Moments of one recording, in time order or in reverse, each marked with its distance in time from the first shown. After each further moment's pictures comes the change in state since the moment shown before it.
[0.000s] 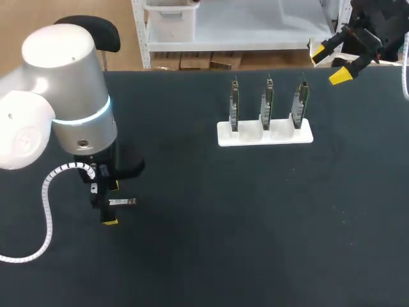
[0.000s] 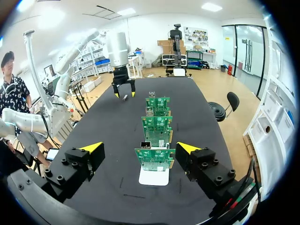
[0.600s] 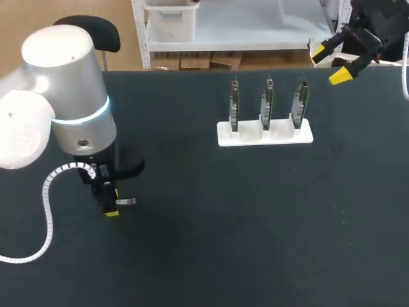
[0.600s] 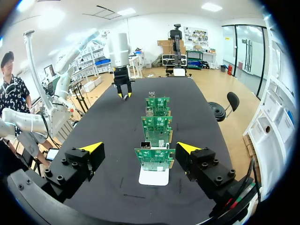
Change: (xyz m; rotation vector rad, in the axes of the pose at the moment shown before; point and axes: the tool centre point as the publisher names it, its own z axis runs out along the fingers) left arm 0.001 -0.002 0.003 0.020 -0.005 -0.033; right arm 0.000 0.000 0.000 0.000 0.000 0.000
